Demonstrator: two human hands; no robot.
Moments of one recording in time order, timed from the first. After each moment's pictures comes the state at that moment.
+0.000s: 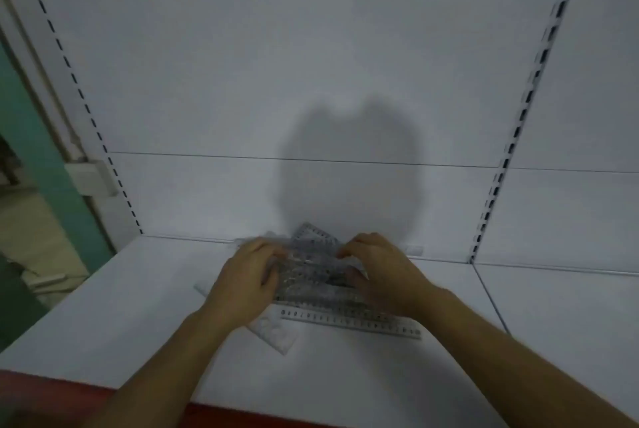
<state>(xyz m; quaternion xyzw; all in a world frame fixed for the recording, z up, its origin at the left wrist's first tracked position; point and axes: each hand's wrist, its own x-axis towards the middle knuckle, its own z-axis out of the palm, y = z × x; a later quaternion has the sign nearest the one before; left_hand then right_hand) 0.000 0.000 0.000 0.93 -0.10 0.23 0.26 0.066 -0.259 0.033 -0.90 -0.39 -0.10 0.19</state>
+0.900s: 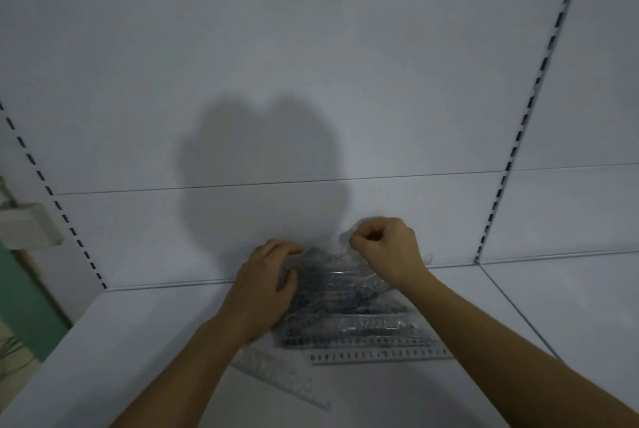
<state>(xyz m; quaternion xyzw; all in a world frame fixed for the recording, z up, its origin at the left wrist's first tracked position) 0.062 0.030 0.016 0.92 -0.17 0.19 0.30 0.098 -0.206 0.053 -0.86 -0.10 -0.16 0.48</state>
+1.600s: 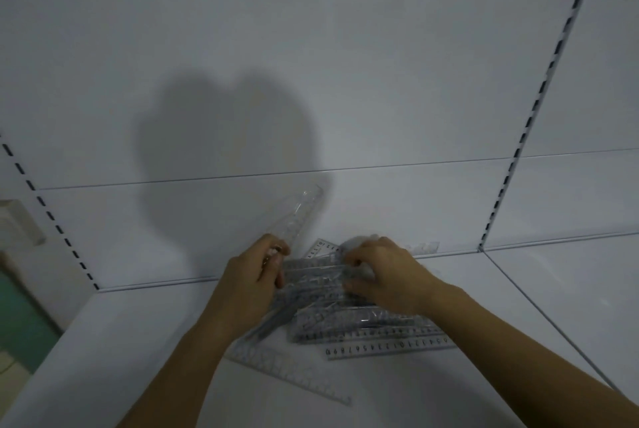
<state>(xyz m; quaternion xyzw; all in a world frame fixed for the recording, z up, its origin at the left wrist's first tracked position) 0.048 0.053 0.028 0.88 -0.12 0.13 0.44 0.074 -0.199 0.039 -0.94 -0.28 -0.04 0.20</state>
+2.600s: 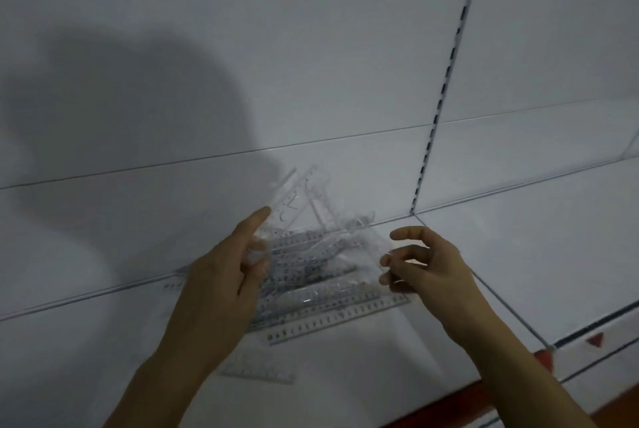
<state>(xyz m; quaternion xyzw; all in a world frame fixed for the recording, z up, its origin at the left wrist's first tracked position) 0.002 -0.004 0.053 0.88 -0.18 0.16 0.41 -0.030 -0.279 0.040 -0.72 0.09 -0.10 0.68</state>
